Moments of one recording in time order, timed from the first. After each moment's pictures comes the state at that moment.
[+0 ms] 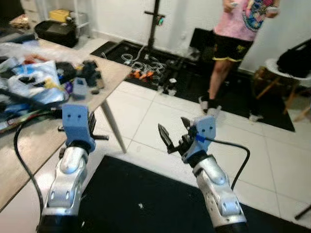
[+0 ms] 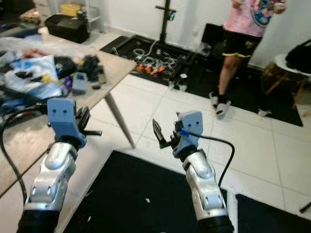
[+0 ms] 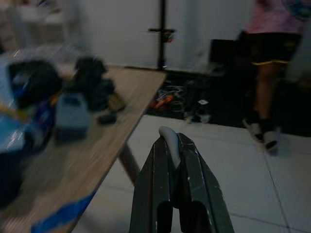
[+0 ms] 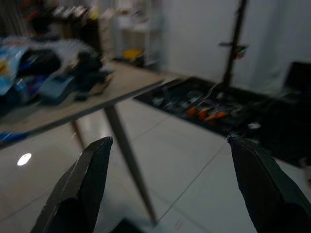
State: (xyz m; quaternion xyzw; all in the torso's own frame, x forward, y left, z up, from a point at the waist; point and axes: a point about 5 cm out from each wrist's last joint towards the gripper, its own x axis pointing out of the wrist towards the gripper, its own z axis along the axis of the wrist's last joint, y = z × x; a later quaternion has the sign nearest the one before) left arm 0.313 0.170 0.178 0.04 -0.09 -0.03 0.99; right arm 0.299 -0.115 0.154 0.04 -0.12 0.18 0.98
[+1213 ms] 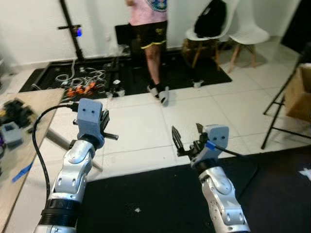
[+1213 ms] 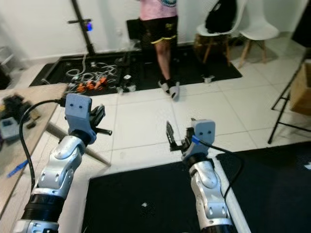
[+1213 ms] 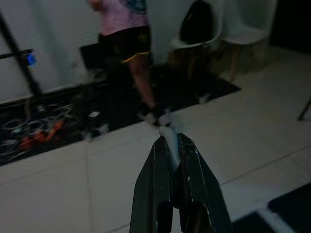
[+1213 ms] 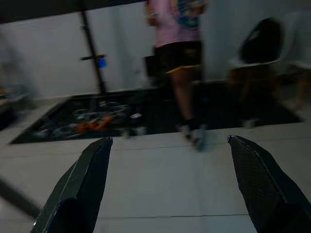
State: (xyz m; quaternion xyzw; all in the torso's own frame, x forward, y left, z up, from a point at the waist) left arm 0.324 0.169 0.166 0.02 -0.08 -0.08 0.99; right arm 0.290 -0.137 0.136 0.04 -0.12 0.11 0.99
